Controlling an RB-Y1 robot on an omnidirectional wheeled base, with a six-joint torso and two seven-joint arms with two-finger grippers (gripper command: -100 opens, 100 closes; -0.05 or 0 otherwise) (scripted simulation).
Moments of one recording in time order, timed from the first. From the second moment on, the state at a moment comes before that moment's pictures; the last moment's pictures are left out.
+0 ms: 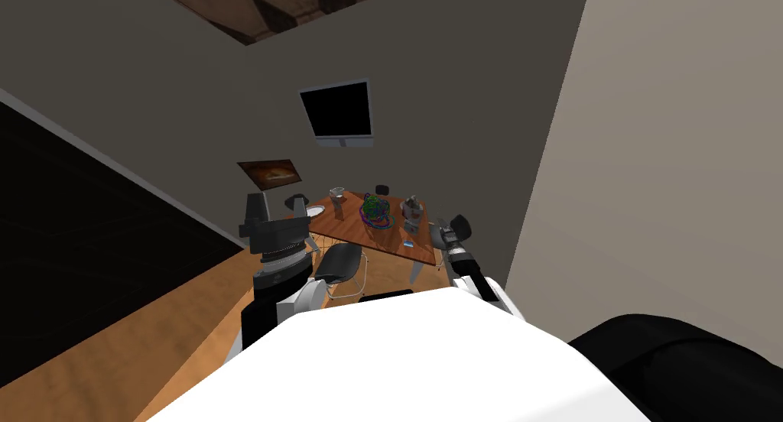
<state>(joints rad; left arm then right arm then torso) 0.48 -0.04 -0.06 -2.40 -0.03 -0.58 0.06 0.56 -0.20 -0.07 -2.13 0.04 -0.14 0.18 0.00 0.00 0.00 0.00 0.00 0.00</state>
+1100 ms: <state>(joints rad) 0.48 -0.04 -0.06 -2.40 -0.03 -0.58 0.06 0.57 -0.41 -0.12 -1.88 0.13 0.13 0.37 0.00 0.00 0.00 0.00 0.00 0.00</state>
